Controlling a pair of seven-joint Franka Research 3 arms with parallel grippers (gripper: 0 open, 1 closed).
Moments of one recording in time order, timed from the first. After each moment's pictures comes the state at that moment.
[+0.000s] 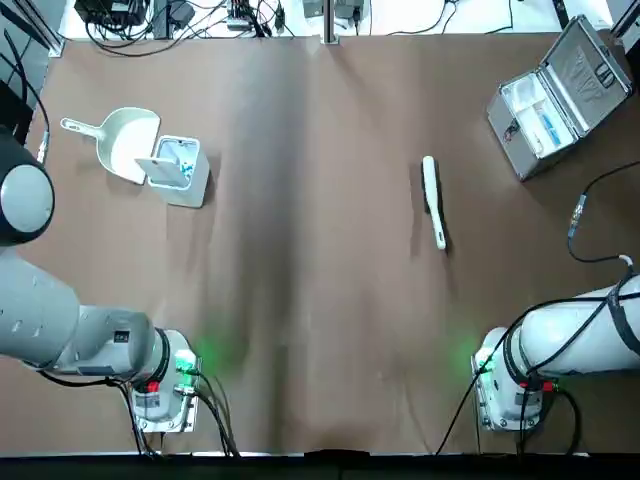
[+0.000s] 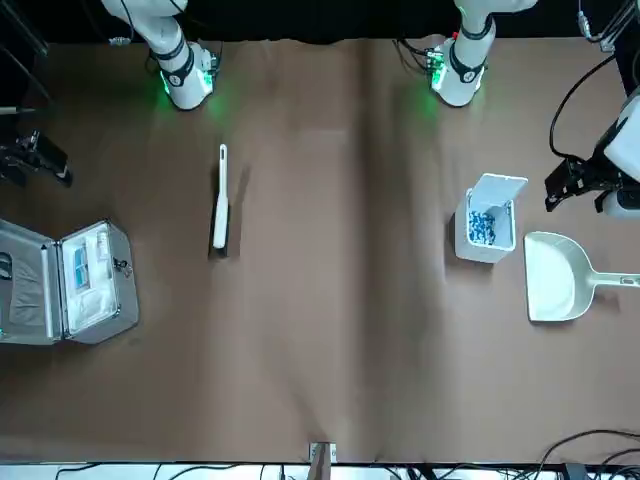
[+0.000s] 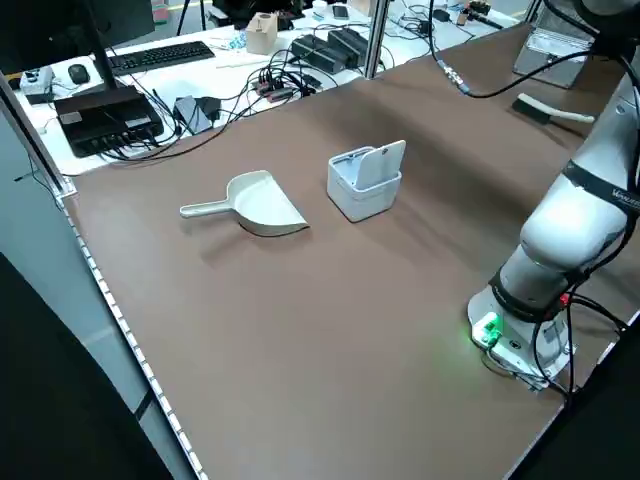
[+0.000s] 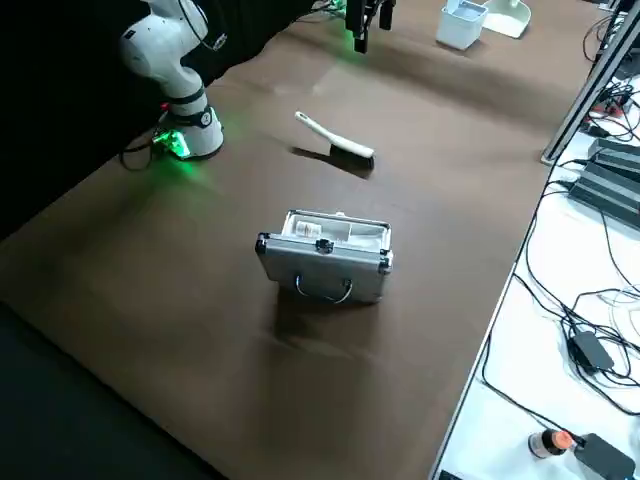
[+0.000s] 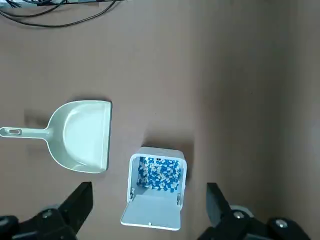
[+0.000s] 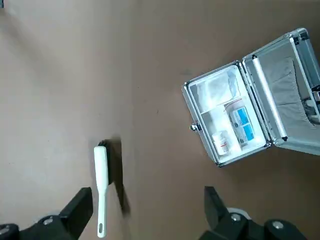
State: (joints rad) left arm -0.03 0.07 -0.06 -1.48 0.05 1.65 -0.04; right arm 0.04 0.02 -0.04 -1.47 0.01 1.54 0.02
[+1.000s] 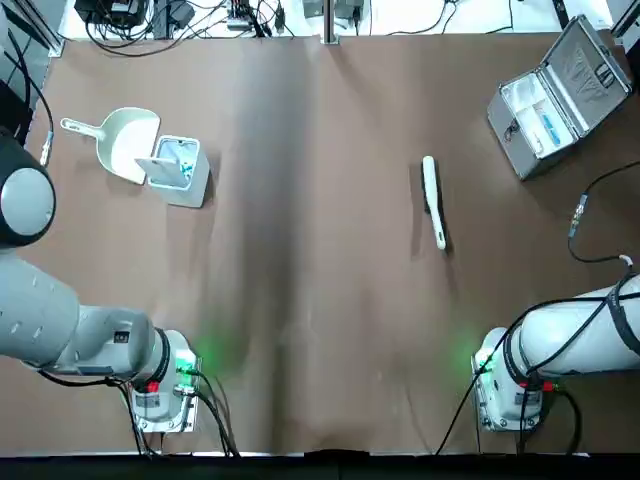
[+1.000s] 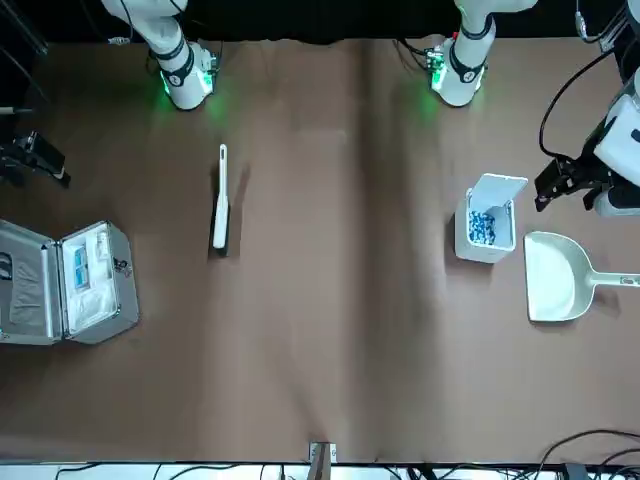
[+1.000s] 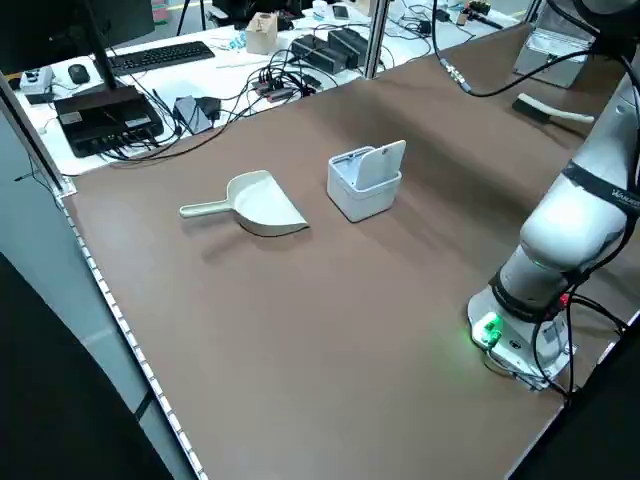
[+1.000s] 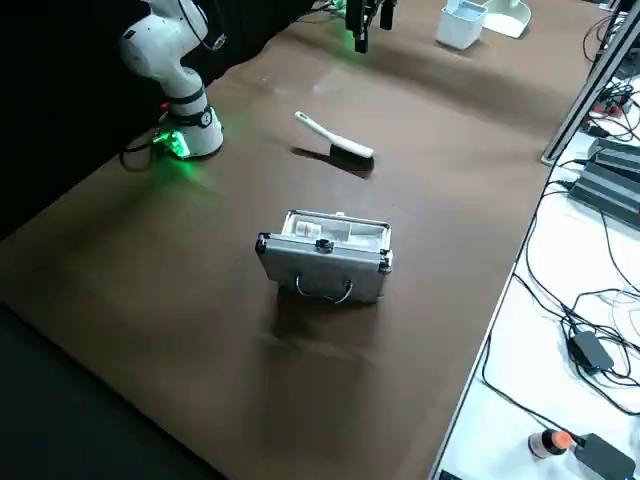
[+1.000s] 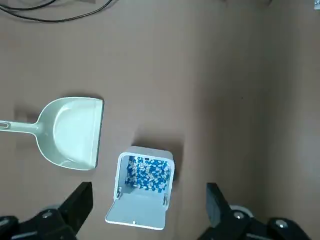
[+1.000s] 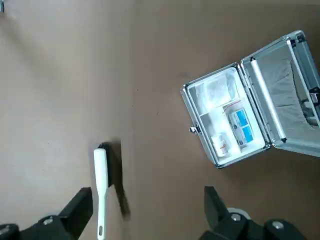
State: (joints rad) left arm -0.03 0.07 -0.09 -1.48 0.04 1.65 -0.12; right arm 0.03 0.02 -0.05 -1.47 0.01 1.55 0.02
